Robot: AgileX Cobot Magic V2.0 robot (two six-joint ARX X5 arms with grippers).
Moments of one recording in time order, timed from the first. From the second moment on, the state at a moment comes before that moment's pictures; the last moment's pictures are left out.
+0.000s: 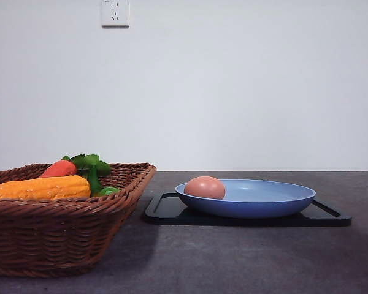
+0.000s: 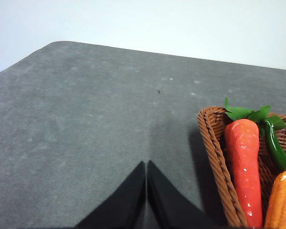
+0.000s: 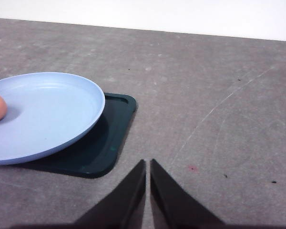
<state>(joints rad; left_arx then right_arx) -0.12 0.00 0.03 -0.17 -0.18 -0.14 0.12 0.06 0.02 -0.16 -0.05 0.00</state>
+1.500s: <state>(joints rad) -0.12 0.00 0.03 -0.17 -0.18 -0.14 0.12 0.06 0.02 -0.16 -0.05 0.00</state>
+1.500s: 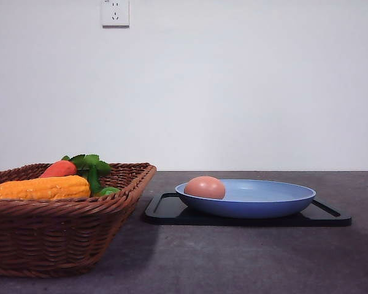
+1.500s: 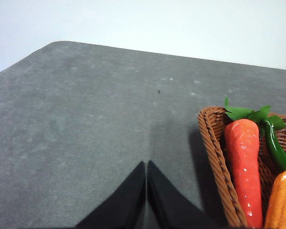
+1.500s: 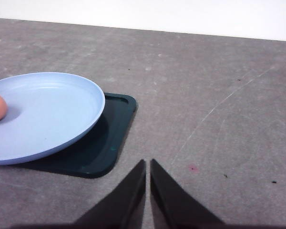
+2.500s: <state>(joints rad) -0.12 0.00 0.03 -0.17 -0.18 -0.14 0.12 0.06 0.02 -0.16 -0.05 0.00</state>
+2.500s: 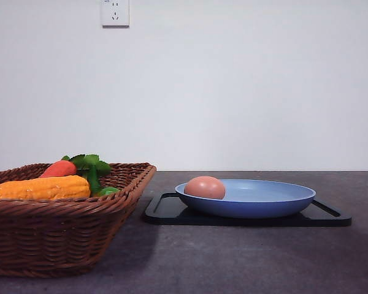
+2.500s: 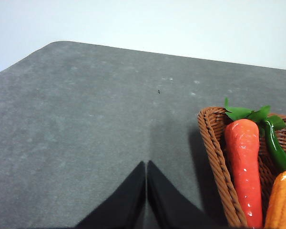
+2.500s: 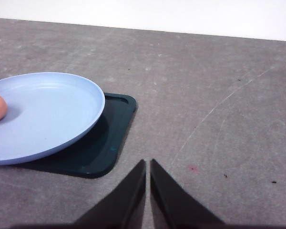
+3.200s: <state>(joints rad) -0.12 0.00 0.03 -0.17 -0.18 -0.14 0.12 0.06 0.02 -0.16 -0.05 0.00</state>
